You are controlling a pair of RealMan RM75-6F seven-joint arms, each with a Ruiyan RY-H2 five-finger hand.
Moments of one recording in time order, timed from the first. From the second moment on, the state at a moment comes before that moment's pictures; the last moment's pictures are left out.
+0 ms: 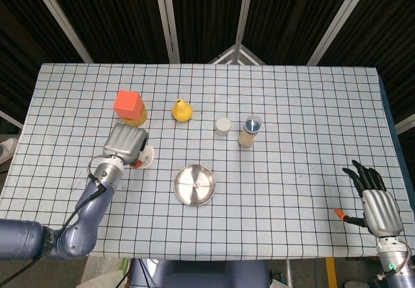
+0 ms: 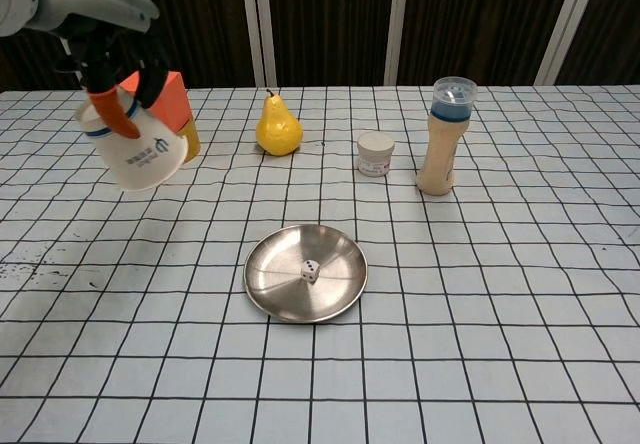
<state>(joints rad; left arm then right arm) -1.18 -1.15 -0.16 -2.05 0.14 1.19 0.97 0.11 -1.11 0.05 -1.65 -1.48 1.40 0.11</state>
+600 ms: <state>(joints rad) -1.09 -1.28 -0.04 -1.74 0.18 1.04 0.92 0.11 -1.11 0.05 -1.65 -1.48 1.38 0.13</state>
